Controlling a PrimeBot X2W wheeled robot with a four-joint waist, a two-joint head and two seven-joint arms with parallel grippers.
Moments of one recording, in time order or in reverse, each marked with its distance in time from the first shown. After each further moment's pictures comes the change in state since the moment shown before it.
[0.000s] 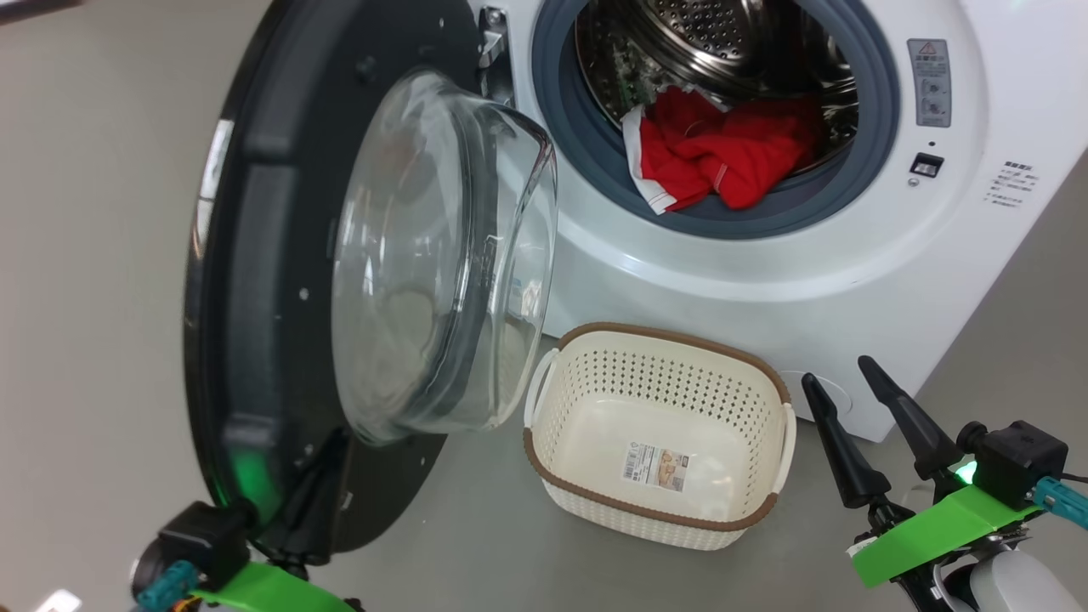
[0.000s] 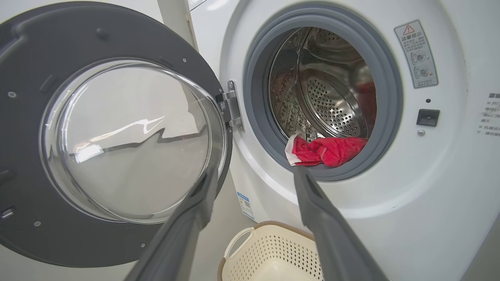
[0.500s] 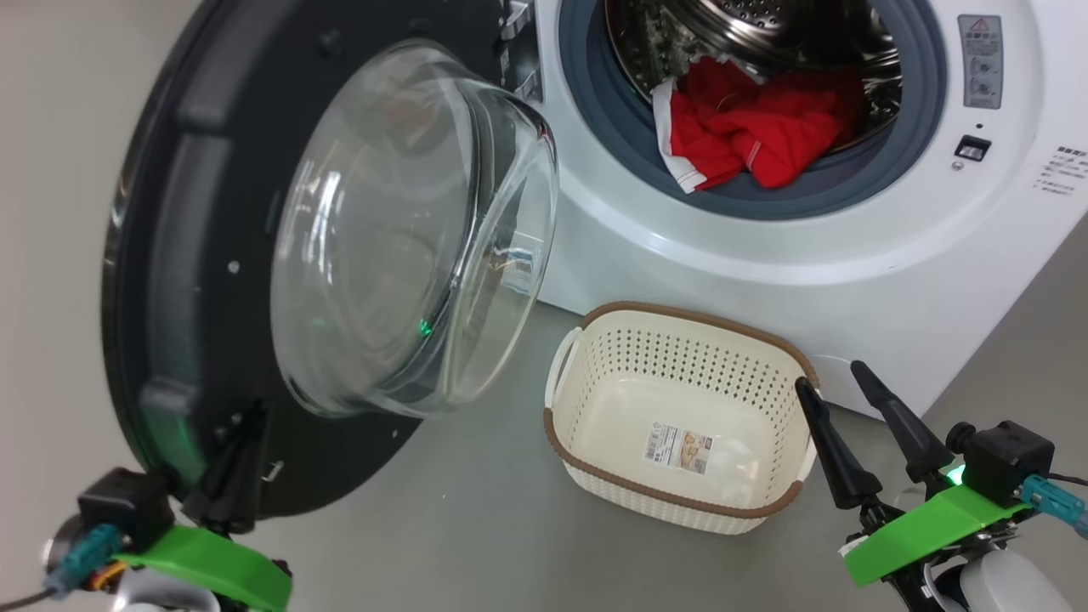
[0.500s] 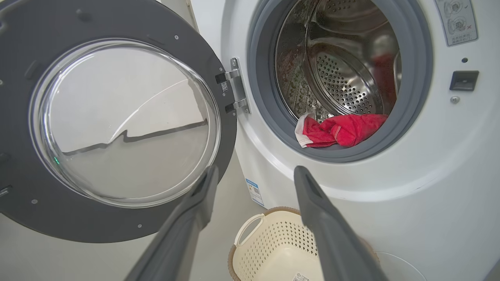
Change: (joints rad) left arm -0.059 0.080 0.066 0.071 -0.029 0.003 0.019; right arm -0.012 0.016 0.005 0.039 0.000 0.000 0.000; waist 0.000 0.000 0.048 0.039
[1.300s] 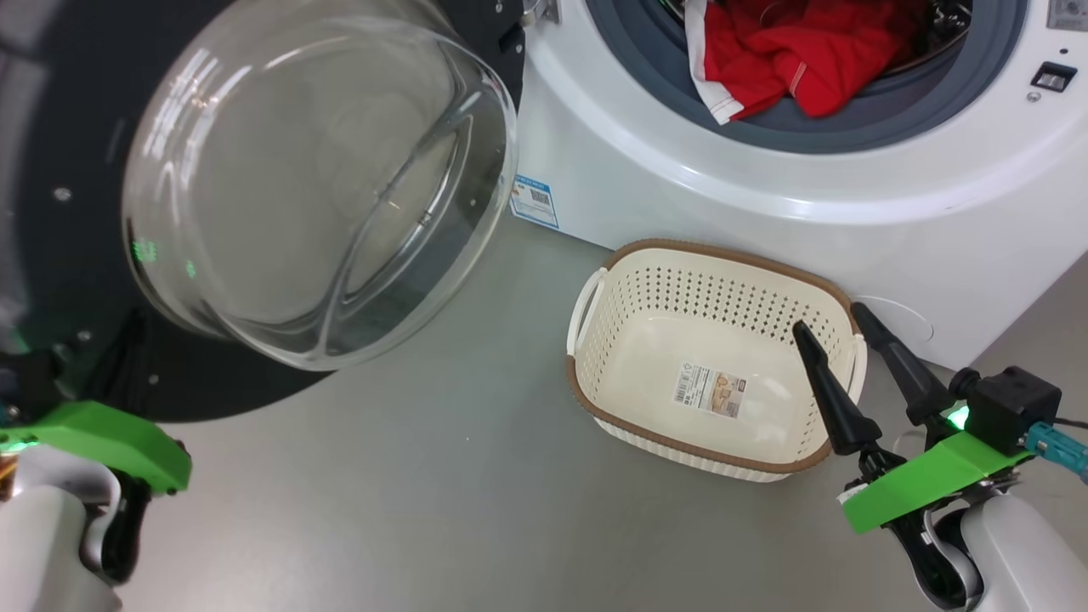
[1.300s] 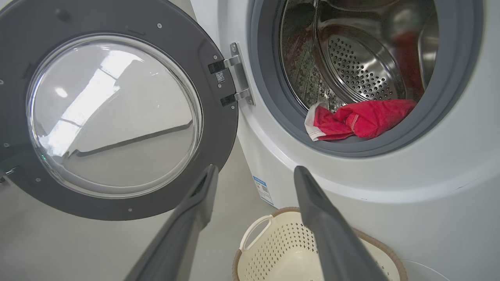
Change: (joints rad) left arm -0.338 0.039 0.043 0.437 -0.048 -0.064 0.001; right arm -0.103 -0.018 0.018 0.008 0.000 0.000 0.000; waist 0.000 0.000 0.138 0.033
